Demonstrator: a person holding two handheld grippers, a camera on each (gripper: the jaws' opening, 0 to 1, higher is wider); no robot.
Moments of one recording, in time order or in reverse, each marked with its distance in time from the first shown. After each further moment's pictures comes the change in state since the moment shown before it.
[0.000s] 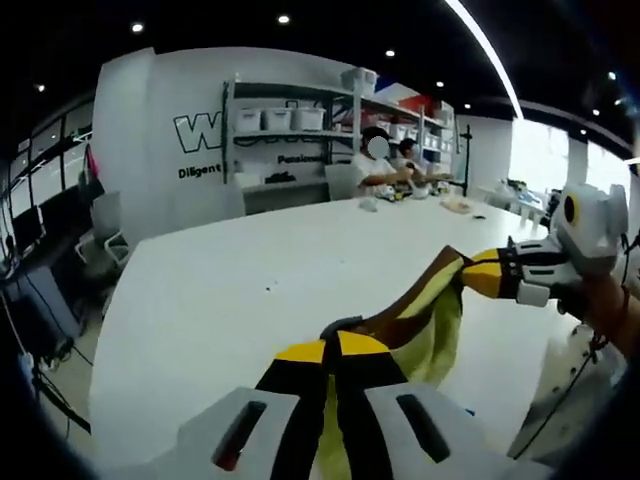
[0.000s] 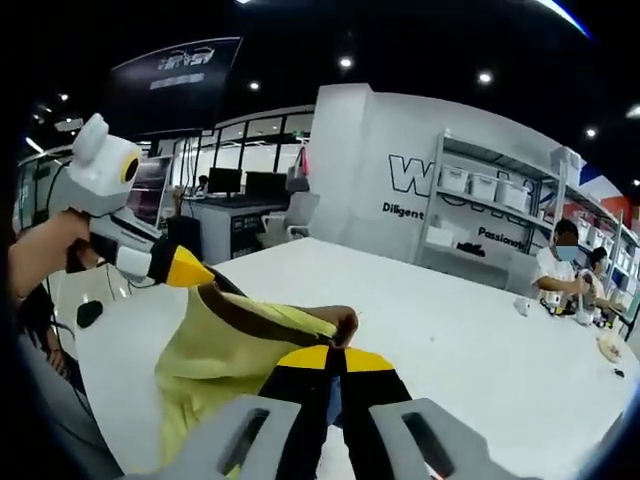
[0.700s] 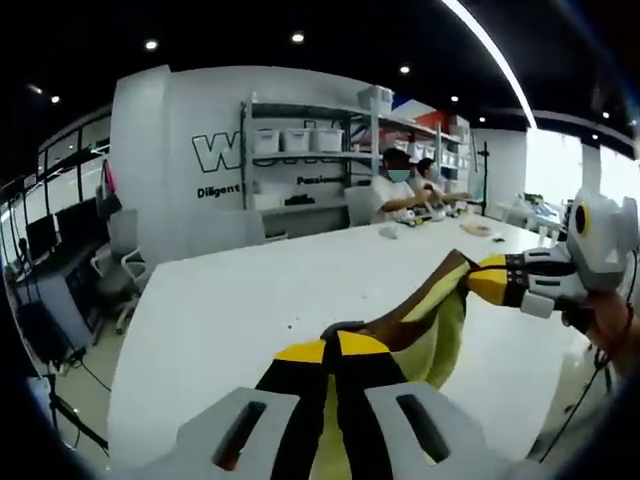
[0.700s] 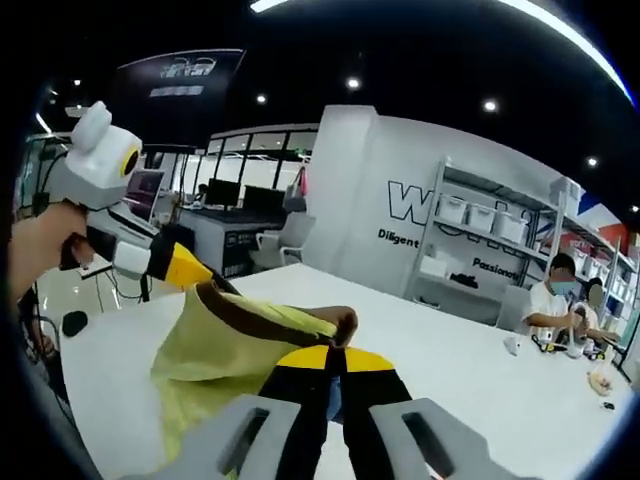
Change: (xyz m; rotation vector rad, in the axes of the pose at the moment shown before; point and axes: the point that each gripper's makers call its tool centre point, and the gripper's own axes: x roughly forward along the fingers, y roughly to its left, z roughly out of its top) left arm 0.003 0.016 0.100 0.033 -0.148 0.102; right arm 0.022 -0.042 0.097 -0.087 -0.145 -0.054
